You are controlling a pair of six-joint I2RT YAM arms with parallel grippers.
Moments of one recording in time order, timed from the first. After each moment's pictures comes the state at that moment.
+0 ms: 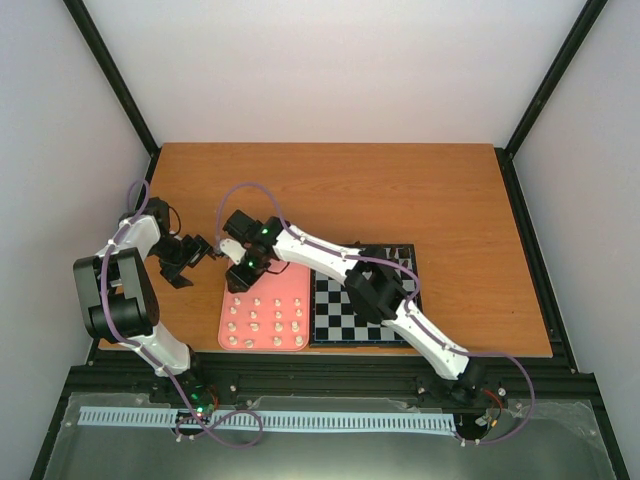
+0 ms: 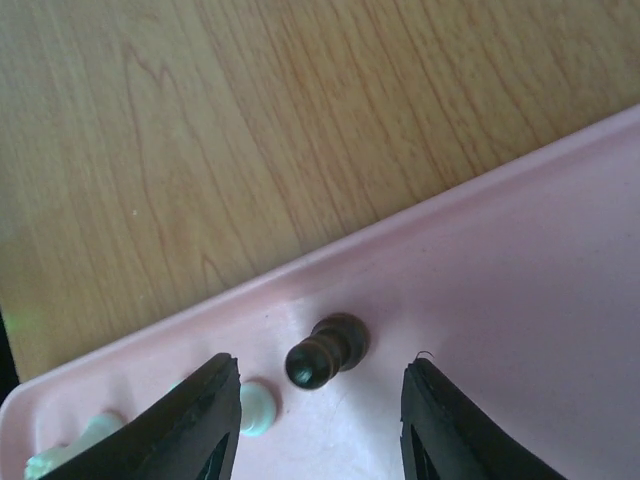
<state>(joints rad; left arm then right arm) 0.26 1.63 1.05 -0.95 0.31 -0.60 1.02 2.57 2.34 -0.91 -0.44 0.04</state>
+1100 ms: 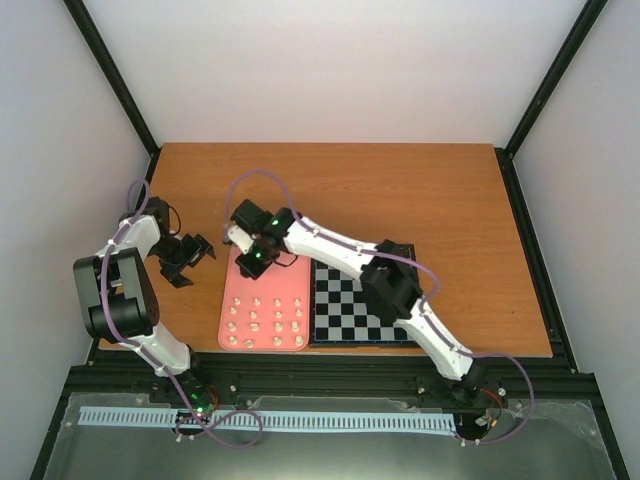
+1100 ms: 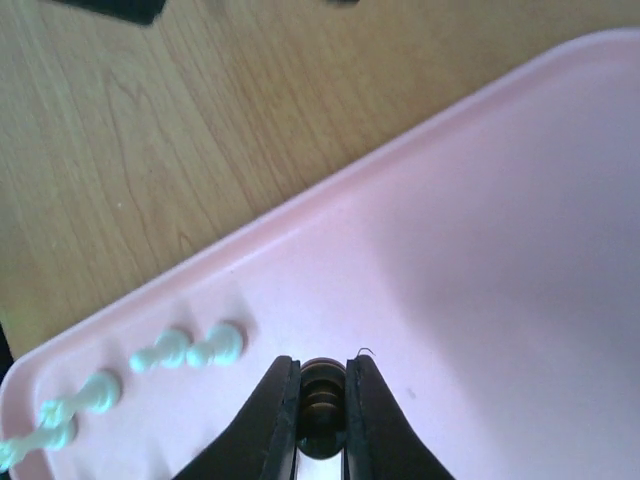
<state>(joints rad) 0.26 1.63 1.05 -0.94 0.32 -0.60 1.00 2.47 2.25 -0.90 -0.34 0.05</state>
